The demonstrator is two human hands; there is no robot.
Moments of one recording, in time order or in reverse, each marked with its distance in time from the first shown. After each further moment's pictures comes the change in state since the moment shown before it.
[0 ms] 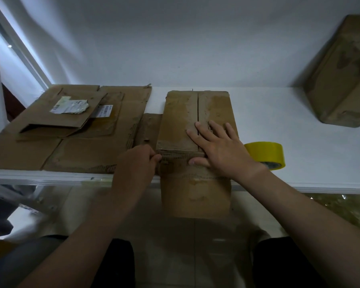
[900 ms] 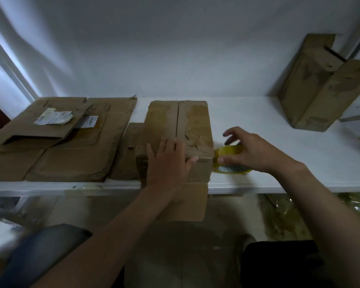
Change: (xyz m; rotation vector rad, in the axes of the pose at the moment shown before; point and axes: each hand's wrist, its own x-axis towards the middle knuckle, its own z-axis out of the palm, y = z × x) left_hand 0.003 0.108 0.048 0.238 -0.099 0.195; right_hand -0.072 0.104 -0.031 0.678 -0.024 0.302
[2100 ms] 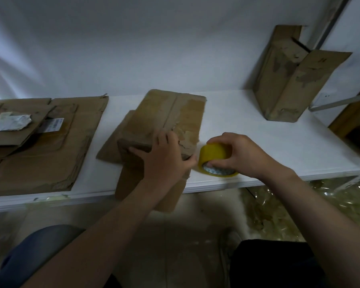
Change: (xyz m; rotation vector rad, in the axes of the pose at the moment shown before) left_hand 0.033 0.052 0.029 -0.098 0.033 -0.003; right_hand -0.028 0.034 -0.008 0.042 0.100 -0.077
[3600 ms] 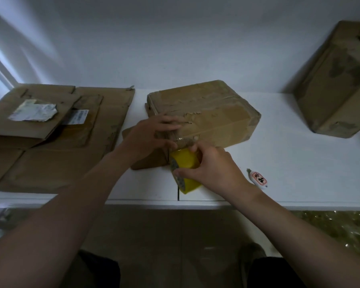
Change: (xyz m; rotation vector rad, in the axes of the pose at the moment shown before) left_hand 0.094 -0.179 -0.016 -0.493 -0.117 0.348; right_hand 0.080 -0.099 0.107 0.034 -0.018 0.076
